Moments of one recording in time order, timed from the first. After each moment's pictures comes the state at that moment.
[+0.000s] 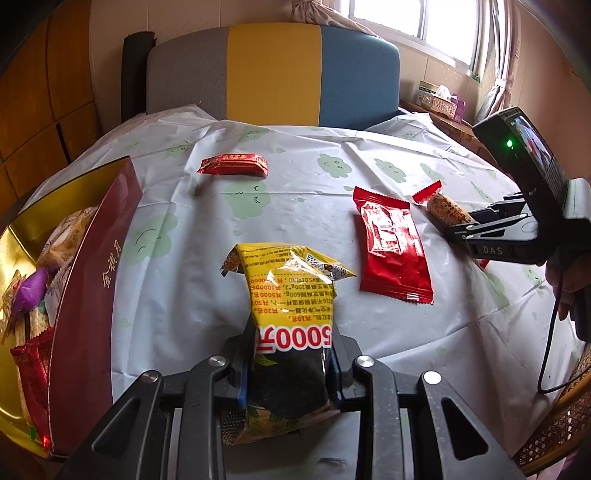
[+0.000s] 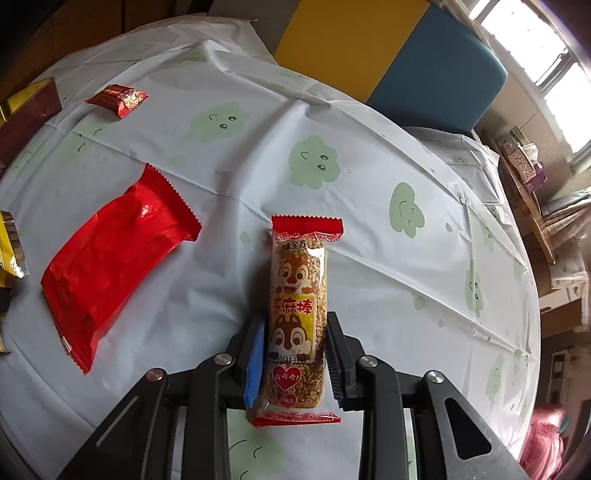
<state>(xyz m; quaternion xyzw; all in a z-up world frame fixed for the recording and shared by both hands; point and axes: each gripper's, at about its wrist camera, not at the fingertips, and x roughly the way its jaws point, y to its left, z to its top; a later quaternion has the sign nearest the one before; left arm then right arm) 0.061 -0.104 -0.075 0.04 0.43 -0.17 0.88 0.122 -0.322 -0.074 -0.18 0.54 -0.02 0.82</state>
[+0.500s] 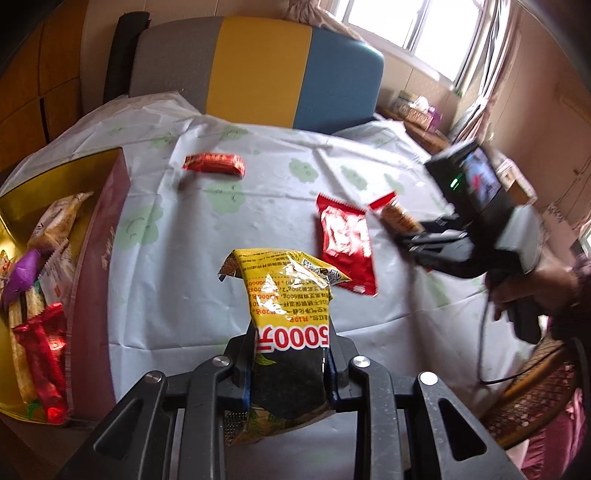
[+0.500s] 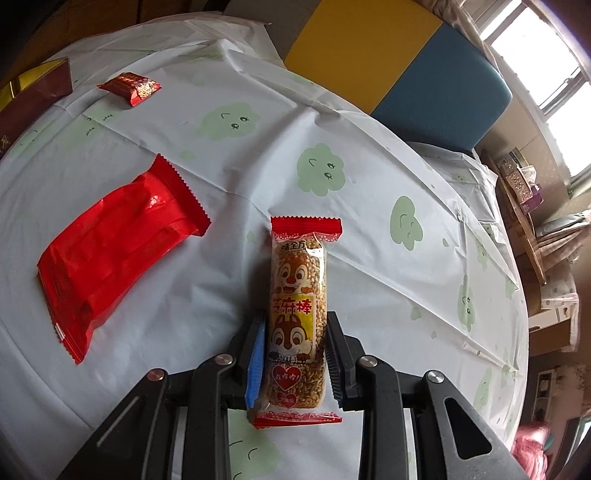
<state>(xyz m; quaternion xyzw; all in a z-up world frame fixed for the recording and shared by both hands) 0.042 -0.081 -0.039 -0.03 0.45 -0.24 0.86 0.118 -0.317 -0.076 -0.21 0.53 -0.01 0.82</state>
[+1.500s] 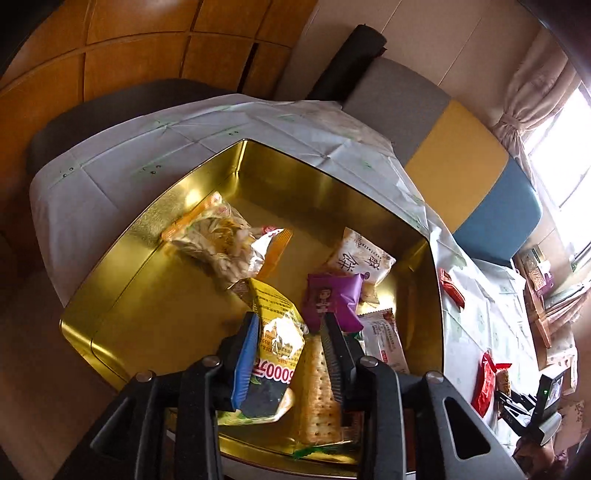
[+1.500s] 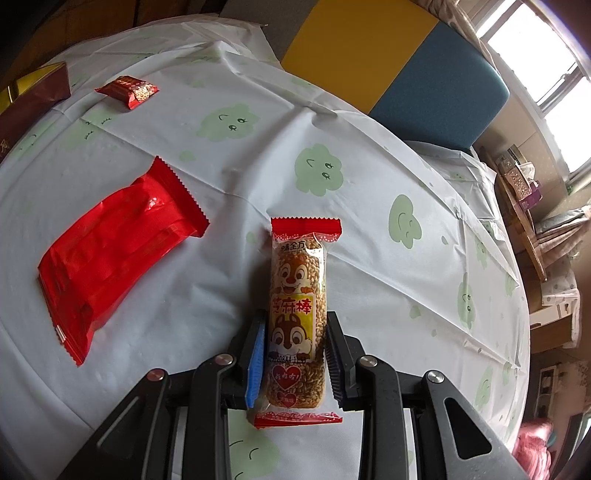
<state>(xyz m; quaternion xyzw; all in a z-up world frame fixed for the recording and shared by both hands) 0.076 0.169 -0.033 -0.23 0.44 0.05 0.87 0.118 -0.319 -0.076 -0.20 0.53 -0.02 0.83</state>
